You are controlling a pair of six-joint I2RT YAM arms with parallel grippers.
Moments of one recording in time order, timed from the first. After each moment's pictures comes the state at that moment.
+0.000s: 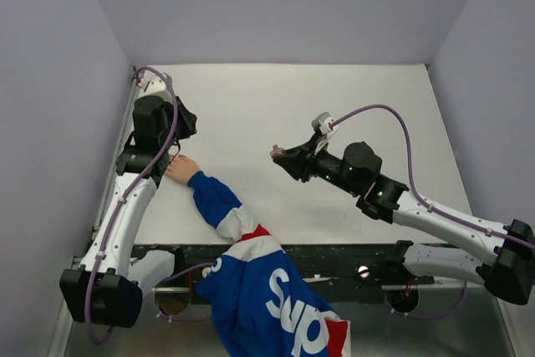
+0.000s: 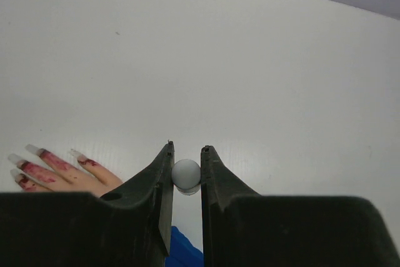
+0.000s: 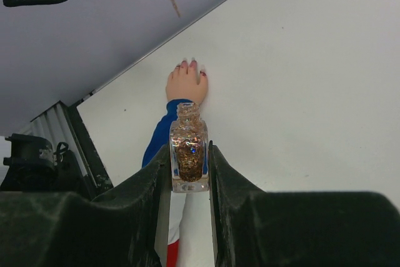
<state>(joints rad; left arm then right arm) -0.09 1.05 0.98 -0.31 0.01 -0.36 0.91 1.05 0.73 0.28 -0.05 0.26</state>
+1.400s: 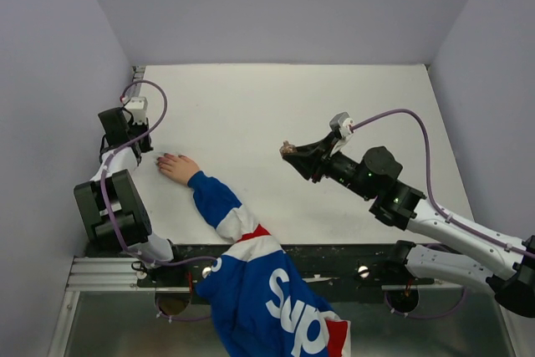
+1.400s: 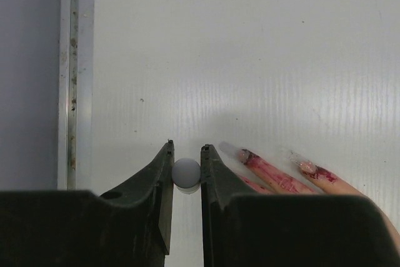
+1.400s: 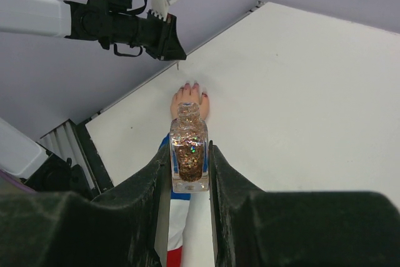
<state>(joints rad) 0.36 1.53 0.88 -0.02 0.26 0.26 0.91 0.93 0.73 0.26 -0.04 0.25</state>
